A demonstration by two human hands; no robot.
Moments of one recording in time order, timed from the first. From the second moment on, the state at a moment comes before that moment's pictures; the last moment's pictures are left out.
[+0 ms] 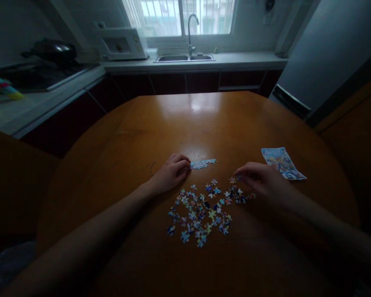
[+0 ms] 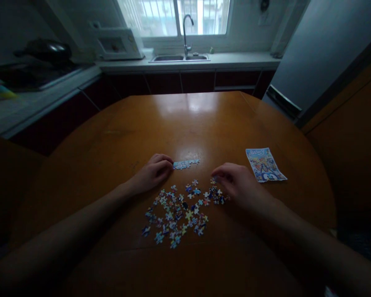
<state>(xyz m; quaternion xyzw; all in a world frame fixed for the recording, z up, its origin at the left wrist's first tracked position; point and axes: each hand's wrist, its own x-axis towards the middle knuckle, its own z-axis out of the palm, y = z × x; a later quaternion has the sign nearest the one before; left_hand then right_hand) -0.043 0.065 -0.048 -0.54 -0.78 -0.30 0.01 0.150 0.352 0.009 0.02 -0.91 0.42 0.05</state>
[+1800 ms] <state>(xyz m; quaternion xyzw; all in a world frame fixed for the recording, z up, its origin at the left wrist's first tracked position) -0.038 0.064 -0.038 -0.53 -0.79 -0.29 -0.01 0.052 0.333 -0.047 0.04 -0.86 0.49 0.14</state>
